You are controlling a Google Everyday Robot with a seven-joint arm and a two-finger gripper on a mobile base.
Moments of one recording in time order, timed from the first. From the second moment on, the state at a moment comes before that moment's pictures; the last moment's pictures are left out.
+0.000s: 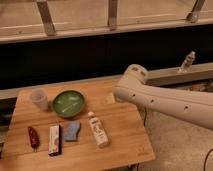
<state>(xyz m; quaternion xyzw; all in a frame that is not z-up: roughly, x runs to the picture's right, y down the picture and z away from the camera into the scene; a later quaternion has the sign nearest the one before) 0.074 0.045 0.714 -0.11 0.05 0.59 0.80</state>
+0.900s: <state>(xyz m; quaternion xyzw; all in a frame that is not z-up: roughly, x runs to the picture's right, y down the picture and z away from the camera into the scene) -0.024 0.075 0.714 -0.16 0.02 0.50 0.85</state>
